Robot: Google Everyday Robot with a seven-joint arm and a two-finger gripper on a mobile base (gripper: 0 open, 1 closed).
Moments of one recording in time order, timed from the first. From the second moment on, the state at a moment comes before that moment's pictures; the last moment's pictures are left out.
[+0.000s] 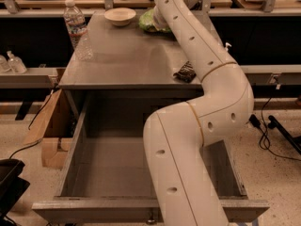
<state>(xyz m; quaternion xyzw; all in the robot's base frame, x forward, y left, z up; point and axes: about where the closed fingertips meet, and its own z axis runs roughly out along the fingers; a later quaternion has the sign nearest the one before) 0.955 -0.064 0.874 -0.30 0.86 -0.08 0.42</state>
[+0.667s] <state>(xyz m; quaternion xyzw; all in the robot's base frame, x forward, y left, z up) 0.947 -0.064 0.930 -0.32 0.83 -0.14 0.43</state>
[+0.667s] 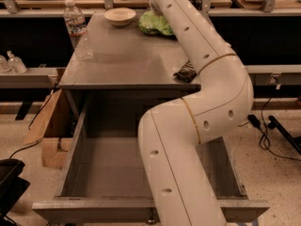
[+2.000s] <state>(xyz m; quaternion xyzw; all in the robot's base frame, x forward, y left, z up) 0.944 -0.077 0.952 -0.38 0.79 -0.30 0.37</state>
